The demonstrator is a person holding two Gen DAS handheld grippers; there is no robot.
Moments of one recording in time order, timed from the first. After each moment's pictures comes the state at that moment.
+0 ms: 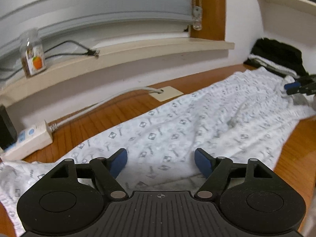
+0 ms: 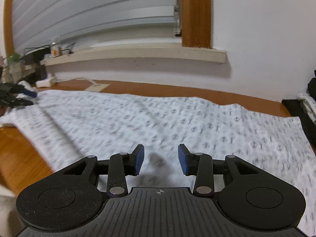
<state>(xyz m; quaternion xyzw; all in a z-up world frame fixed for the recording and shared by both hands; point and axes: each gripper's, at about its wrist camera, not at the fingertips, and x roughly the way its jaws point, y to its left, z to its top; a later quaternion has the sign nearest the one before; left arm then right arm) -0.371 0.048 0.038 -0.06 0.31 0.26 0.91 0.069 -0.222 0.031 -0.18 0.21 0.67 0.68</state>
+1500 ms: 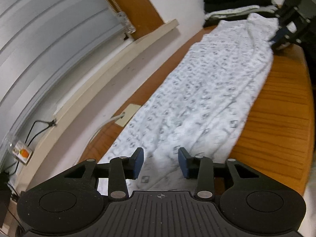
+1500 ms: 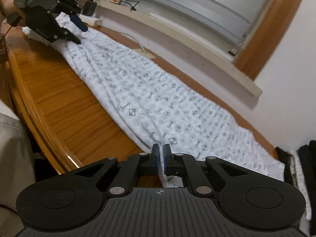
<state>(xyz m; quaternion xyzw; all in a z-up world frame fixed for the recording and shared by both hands) -0.296 -0.064 0.031 0.19 0.38 0.23 0.87 -0.041 -0.254 0.026 -0.37 0.05 0.66 0.65</state>
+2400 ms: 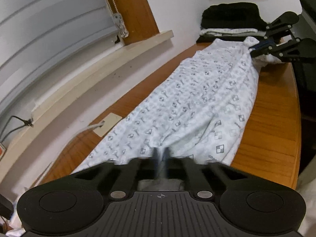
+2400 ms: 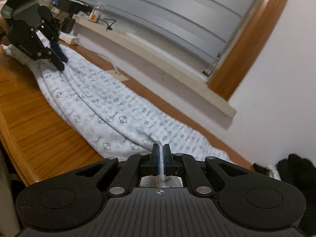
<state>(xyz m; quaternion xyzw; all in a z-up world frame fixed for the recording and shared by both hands) -0.277 -0.039 0.037 0.10 0.35 0.19 0.91 -0.030 -0.236 0.042 -0.34 -0.01 0.63 0.70</state>
